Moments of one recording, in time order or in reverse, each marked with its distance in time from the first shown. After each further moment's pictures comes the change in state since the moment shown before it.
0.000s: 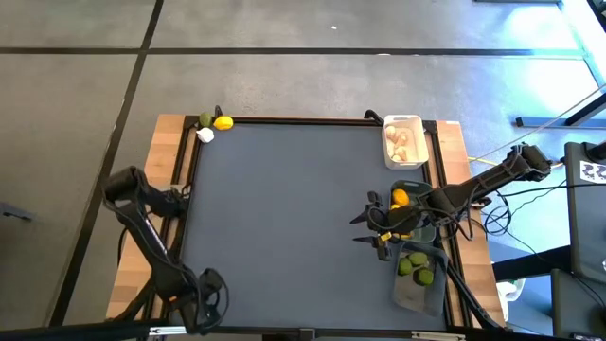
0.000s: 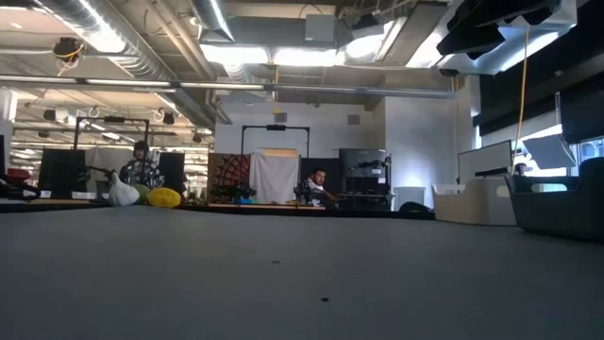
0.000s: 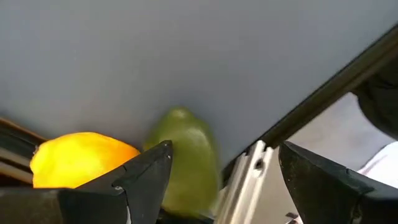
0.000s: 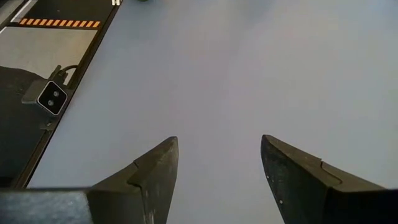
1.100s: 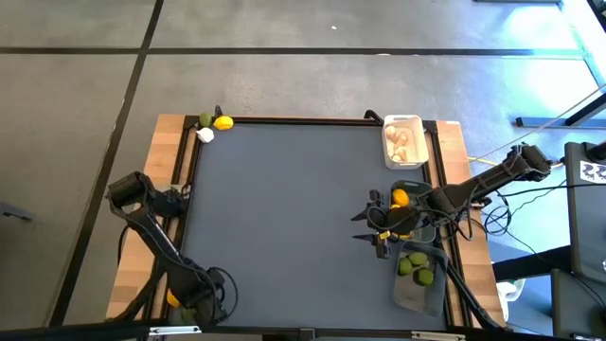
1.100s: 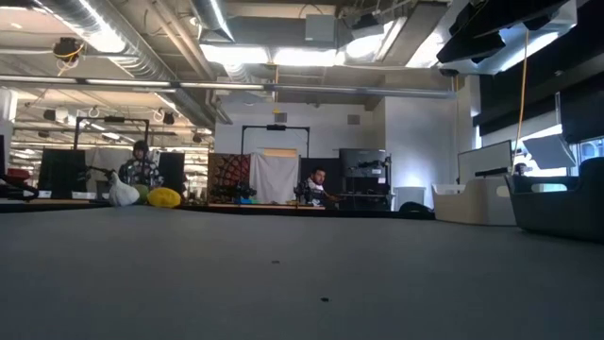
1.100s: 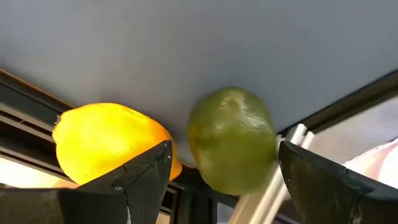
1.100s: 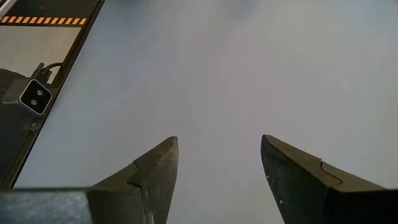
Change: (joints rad) left arm 0.068 0.059 -0.016 -0.030 0.247 0.049; right arm 0.000 0.000 0.000 -0.031 0.036 0.026
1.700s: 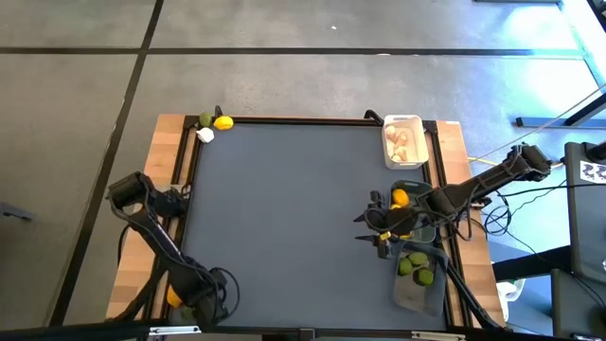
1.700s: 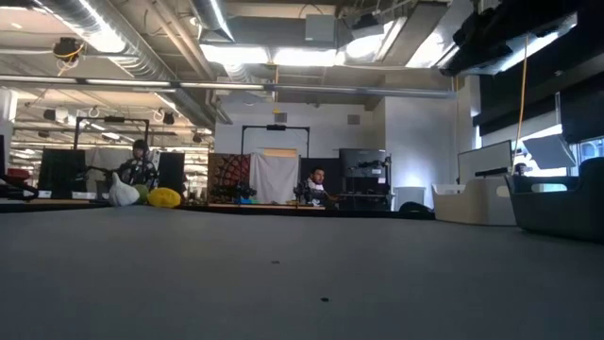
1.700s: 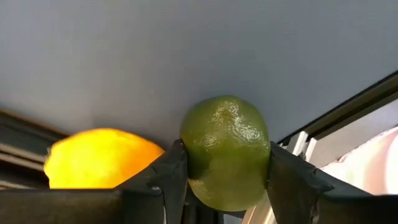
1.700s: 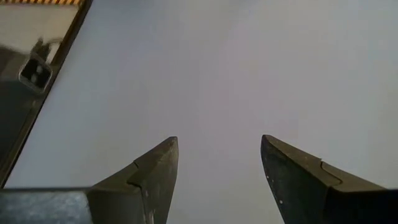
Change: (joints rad) left arm 0.015 0.006 -0.045 0.067 0.004 0.088; right arm 0.000 0.000 0.000 -0.065 -0.038 0.000
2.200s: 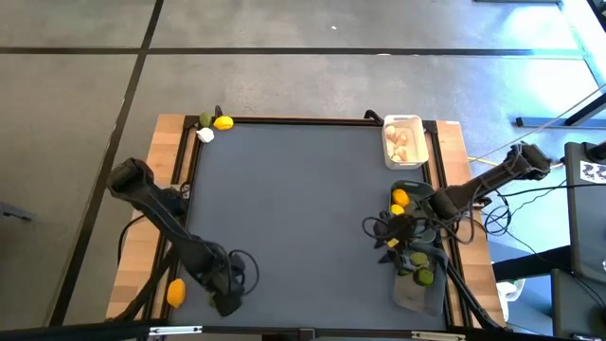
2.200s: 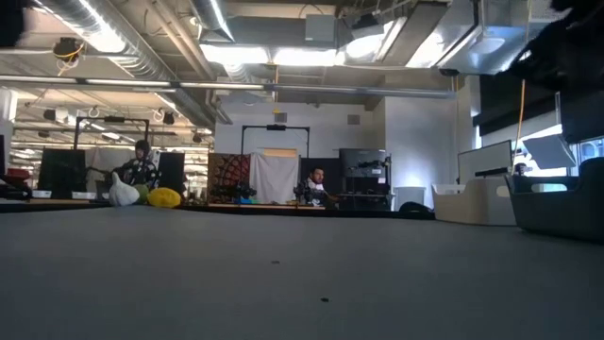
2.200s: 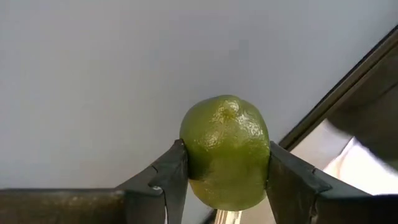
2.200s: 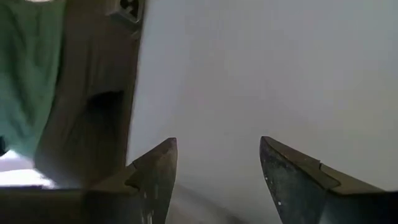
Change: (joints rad) left arm 0.181 -0.133 0.004 0.012 -0.207 0.197; right arm 0.050 -0.013 0.000 -0.166 -0.419 0.301
